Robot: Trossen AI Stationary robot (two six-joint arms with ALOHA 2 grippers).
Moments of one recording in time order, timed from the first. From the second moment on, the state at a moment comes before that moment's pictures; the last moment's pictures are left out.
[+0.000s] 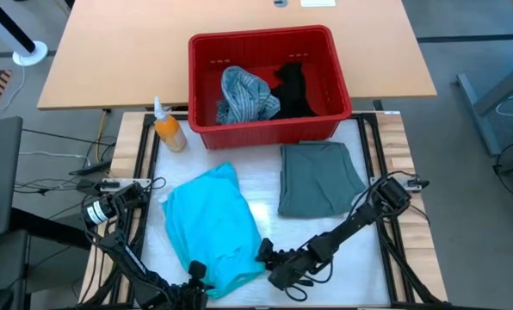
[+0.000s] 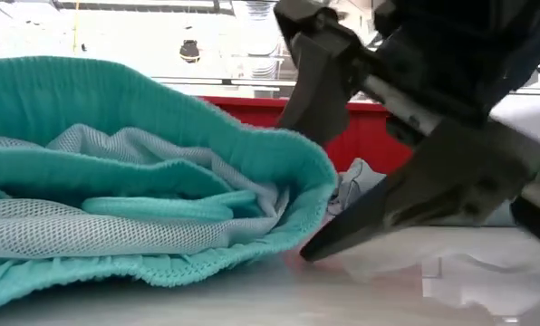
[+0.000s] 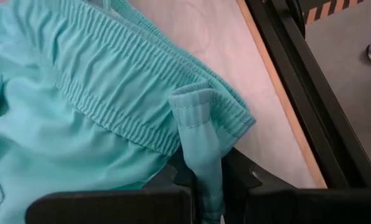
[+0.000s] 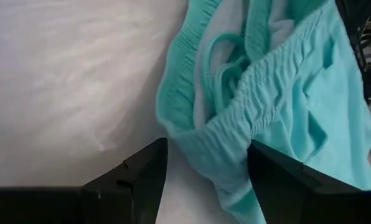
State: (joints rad) left arm -1.06 2.04 1.24 -0.48 -0.59 -0.67; right arm 0.60 2.07 1.20 0.14 0.45 -0.62
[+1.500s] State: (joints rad) left arm -1.01 1.59 1.18 -0.32 -0.64 -1.09; right arm 0.42 1.74 1.20 -0.11 -0.25 0.49
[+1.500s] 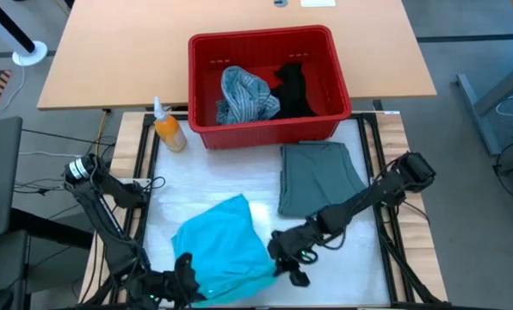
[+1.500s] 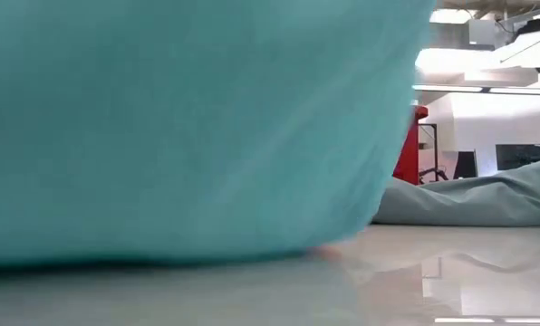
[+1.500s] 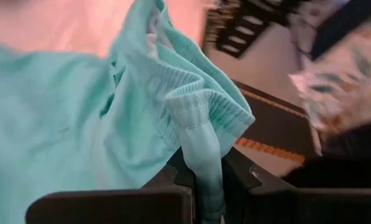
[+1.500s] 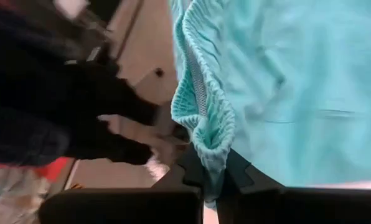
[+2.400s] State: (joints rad) left arm -1.09 1.48 0.96 -1.02 -0.78 -2.00; right arm 0.01 2.13 1.56 -0.16 -0.31 0.55
